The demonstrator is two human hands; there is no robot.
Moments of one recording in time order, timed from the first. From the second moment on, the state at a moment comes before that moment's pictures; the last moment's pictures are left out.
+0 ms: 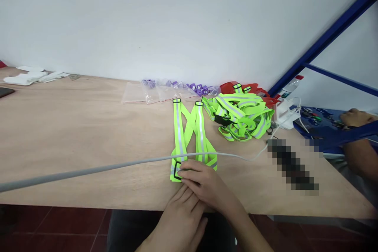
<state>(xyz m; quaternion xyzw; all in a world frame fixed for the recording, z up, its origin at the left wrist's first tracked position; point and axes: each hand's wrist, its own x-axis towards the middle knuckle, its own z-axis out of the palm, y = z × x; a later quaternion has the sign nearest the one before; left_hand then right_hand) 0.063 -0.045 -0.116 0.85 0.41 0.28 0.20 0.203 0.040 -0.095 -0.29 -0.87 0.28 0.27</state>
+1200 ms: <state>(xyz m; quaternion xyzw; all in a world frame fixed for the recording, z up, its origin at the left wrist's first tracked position) 0.005 -0.015 -0.107 0.81 0.44 0.37 0.11 0.209 0.053 -0.101 -0.30 -0.79 0.34 0.42</state>
